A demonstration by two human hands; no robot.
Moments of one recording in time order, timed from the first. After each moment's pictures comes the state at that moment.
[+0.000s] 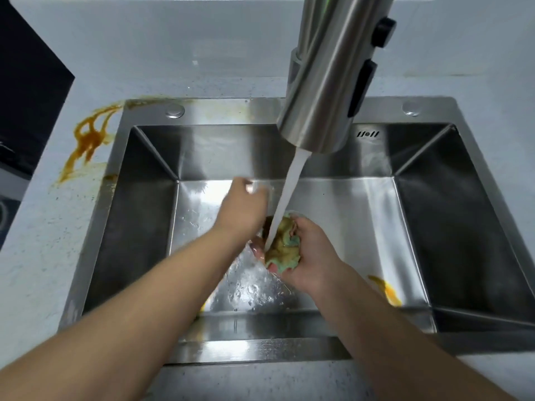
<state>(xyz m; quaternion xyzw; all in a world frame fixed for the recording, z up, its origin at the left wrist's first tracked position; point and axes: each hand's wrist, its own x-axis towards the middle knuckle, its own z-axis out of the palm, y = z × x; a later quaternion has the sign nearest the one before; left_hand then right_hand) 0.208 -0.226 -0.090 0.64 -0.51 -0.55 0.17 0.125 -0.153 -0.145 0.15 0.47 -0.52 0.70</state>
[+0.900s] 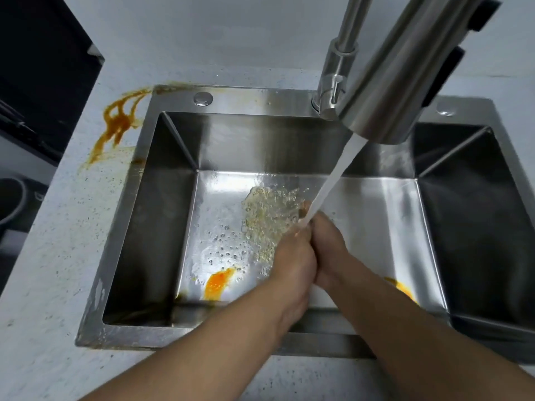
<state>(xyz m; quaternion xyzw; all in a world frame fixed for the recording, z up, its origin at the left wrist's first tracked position) 0.202 -0.152 -0.107 0.64 -0.22 -0.70 0.24 0.147 -0.152 -0.144 0.00 0.57 -0.45 0.68</state>
